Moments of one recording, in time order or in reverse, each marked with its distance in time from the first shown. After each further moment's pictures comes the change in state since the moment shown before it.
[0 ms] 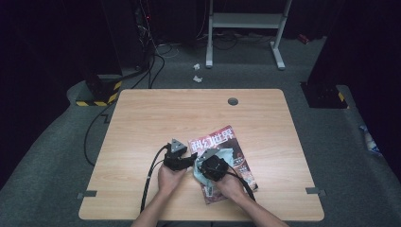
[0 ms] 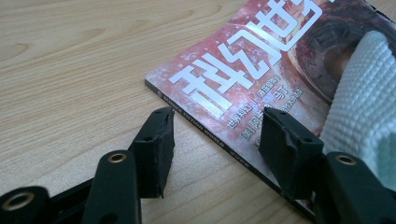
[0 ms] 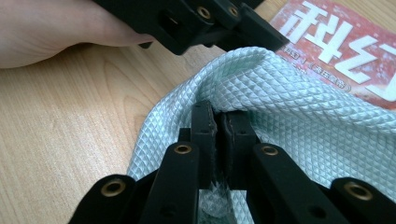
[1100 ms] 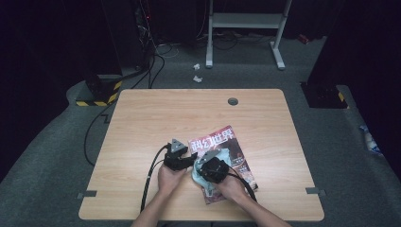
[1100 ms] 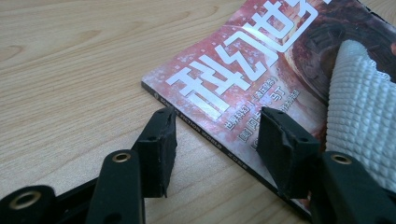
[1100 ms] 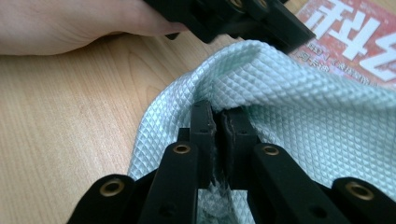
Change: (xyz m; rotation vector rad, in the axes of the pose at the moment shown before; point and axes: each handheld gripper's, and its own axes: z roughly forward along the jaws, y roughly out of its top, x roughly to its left) left arm 0.000 0.000 0.001 -0.006 -0.012 0.001; right arm 0.001 -0.005 -0.004 -0.001 0.072 -0.009
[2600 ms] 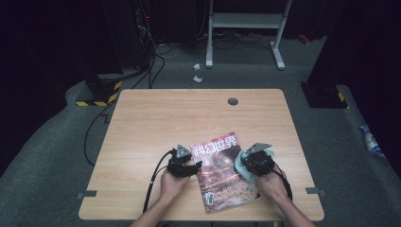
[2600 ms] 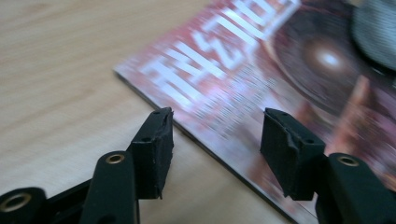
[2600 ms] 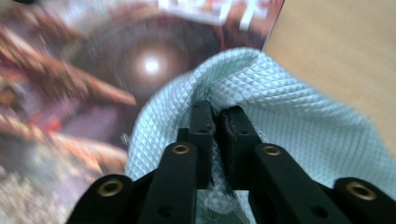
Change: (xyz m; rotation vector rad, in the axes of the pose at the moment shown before) left arm -0.021 0.003 -0.011 0.084 -0.012 -0.005; right arm -0.078 -0.076 -0.076 -0.002 -0.258 0.203
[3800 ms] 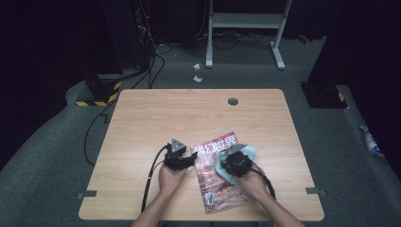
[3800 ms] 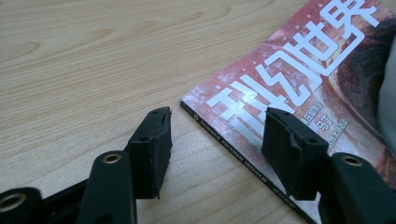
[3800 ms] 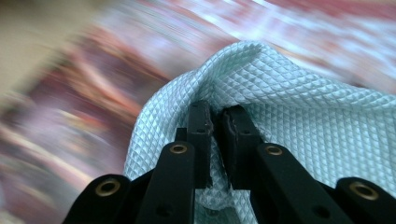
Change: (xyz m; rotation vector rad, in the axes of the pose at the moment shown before) left arm 0.019 -0.002 0.011 -0.086 0.057 -0.020; right arm 0.033 0.023 0.030 0.032 0.091 -0.073
